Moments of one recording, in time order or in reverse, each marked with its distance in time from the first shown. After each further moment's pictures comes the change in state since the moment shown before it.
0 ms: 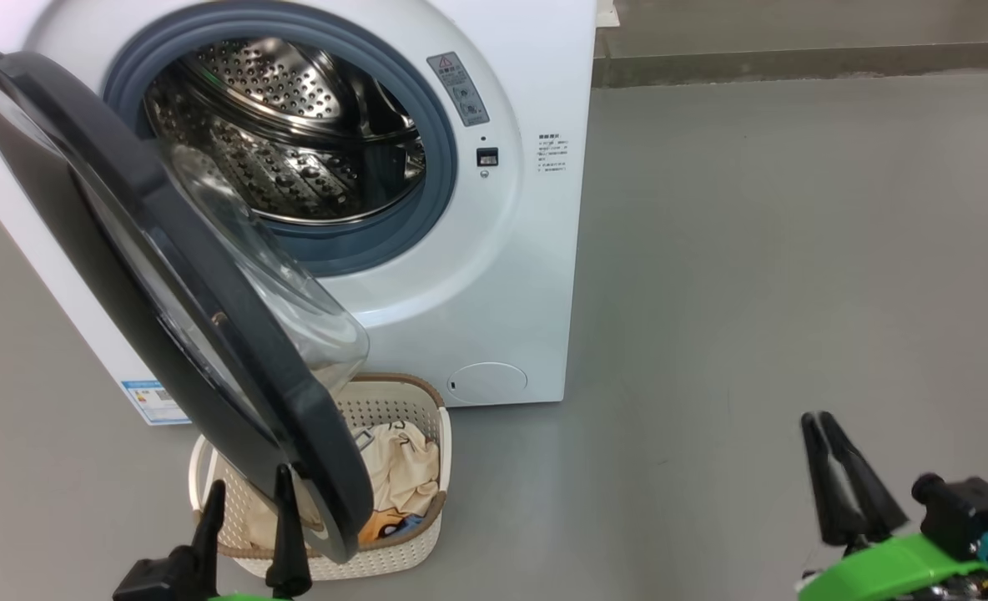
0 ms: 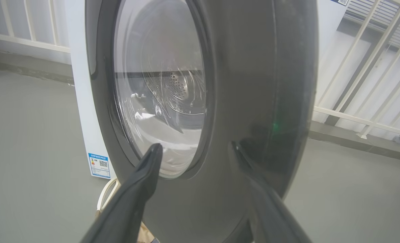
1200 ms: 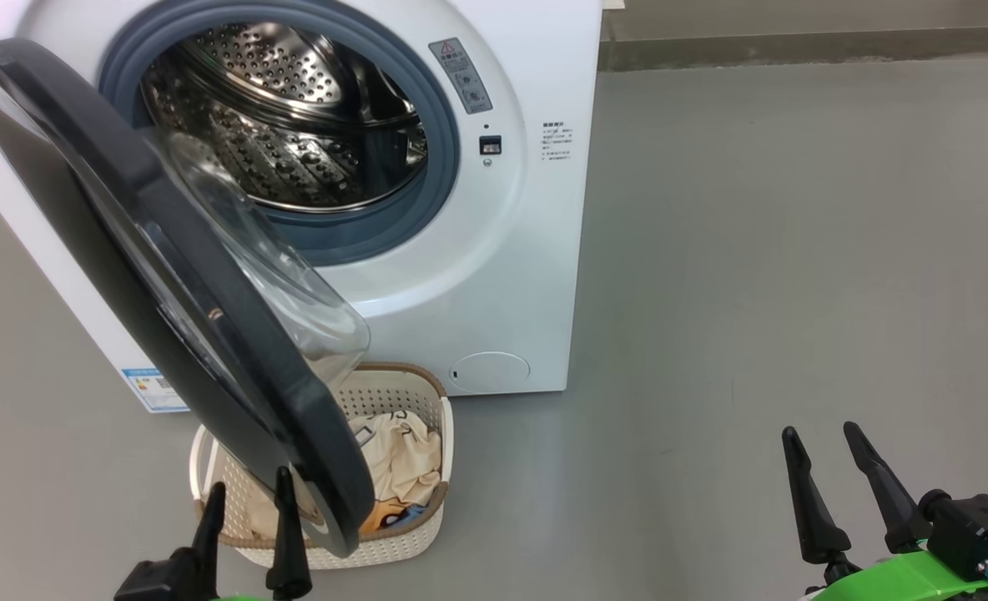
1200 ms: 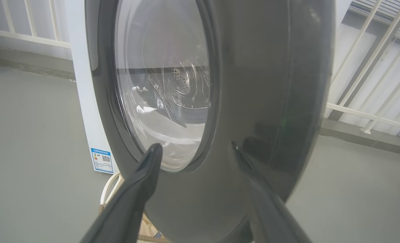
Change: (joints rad) left arm 0.004 0.000 0.002 0.002 0.007 -0.003 0.000; right arm 0.059 0.013 -0.005 -0.072 -0.017 0.000 0.012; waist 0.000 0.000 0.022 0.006
